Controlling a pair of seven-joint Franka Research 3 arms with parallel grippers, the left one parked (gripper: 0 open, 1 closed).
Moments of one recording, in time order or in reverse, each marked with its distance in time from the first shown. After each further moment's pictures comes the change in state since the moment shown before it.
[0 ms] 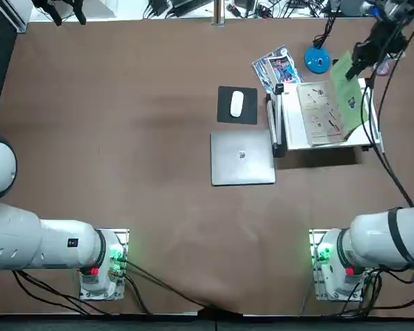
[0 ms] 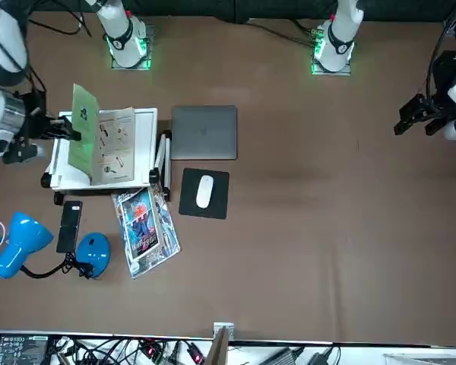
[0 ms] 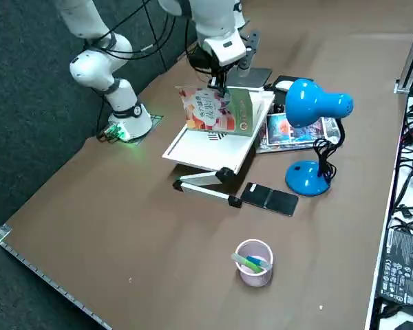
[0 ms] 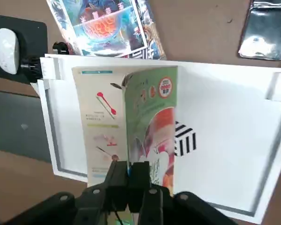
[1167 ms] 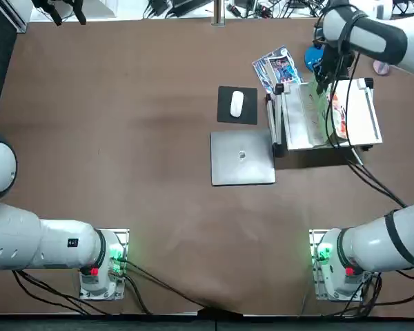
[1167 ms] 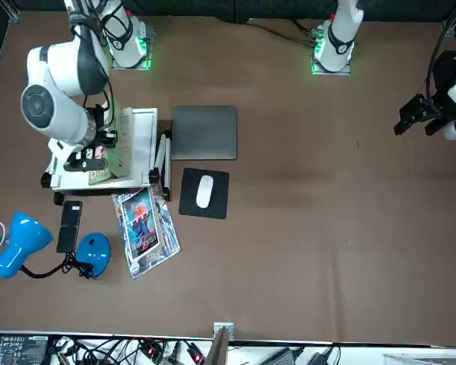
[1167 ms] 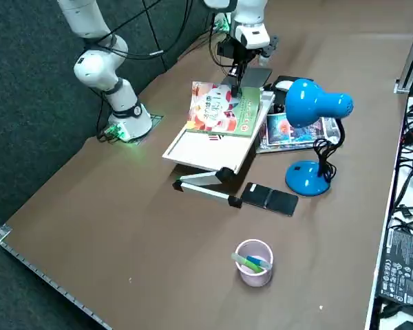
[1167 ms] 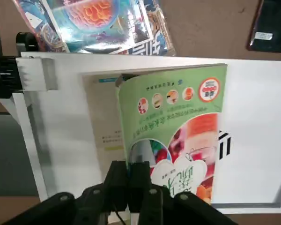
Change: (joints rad) arm 0.307 0.059 0.003 -0.068 -0.231 0.128 0.420
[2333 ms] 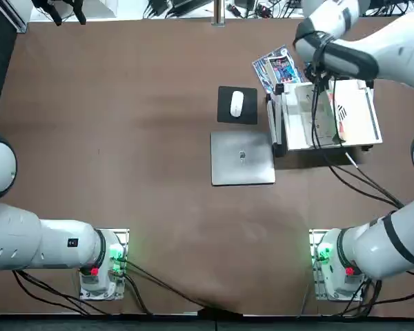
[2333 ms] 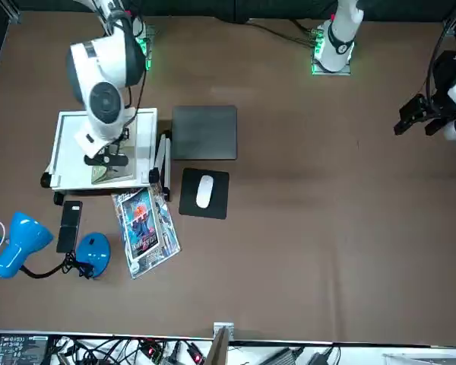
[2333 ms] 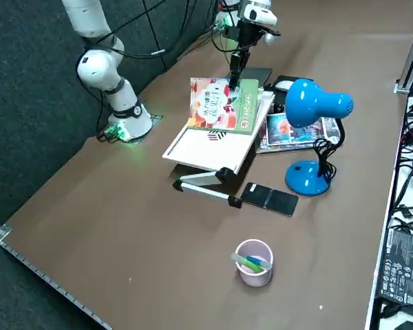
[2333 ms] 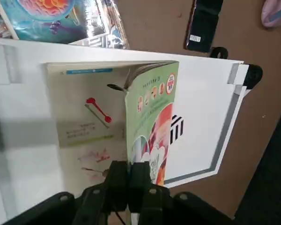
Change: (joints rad) arm 0.199 0.063 0.000 0.091 -0.332 -0.176 0.279
